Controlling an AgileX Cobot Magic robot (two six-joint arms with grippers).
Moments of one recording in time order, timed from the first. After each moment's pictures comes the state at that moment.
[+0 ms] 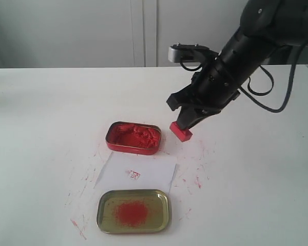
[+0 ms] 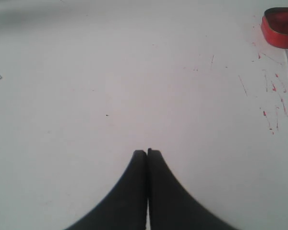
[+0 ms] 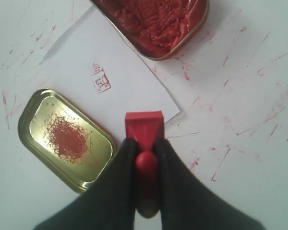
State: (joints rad) left arm -0.01 0.00 0.02 -0.16 0.50 0.20; right arm 0.33 1.82 -1.40 0.49 1.03 -0.47
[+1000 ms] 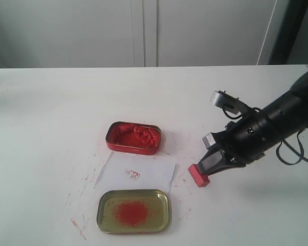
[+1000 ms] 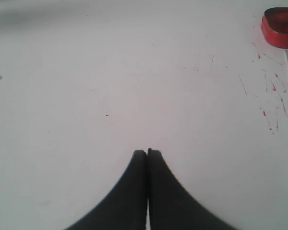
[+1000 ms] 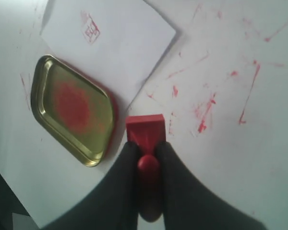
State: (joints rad) left arm -0.01 0.00 0.02 -0.16 0.50 0.20; right arm 0.12 1.81 -0.96 0.91 0.96 -0.87
